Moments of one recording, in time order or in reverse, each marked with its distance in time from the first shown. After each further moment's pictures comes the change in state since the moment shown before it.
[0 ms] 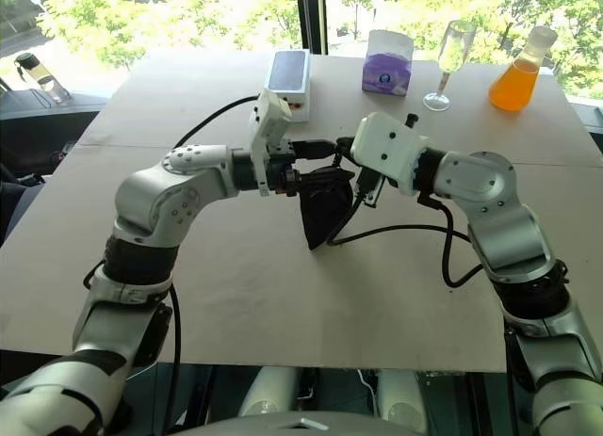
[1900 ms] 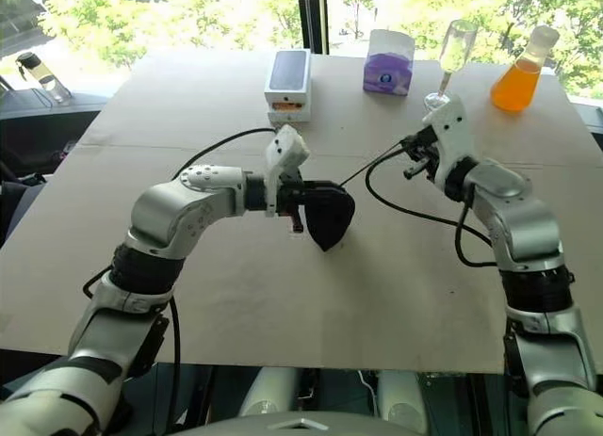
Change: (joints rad) left arm 0.035 0.028 -0.138 0.036 0.108 0.082 -0.007; right arm 0.119 0.003 -0.190 0.191 0.238 0.259 -0.294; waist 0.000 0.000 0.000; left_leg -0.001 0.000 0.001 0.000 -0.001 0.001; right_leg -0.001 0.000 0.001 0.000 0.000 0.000
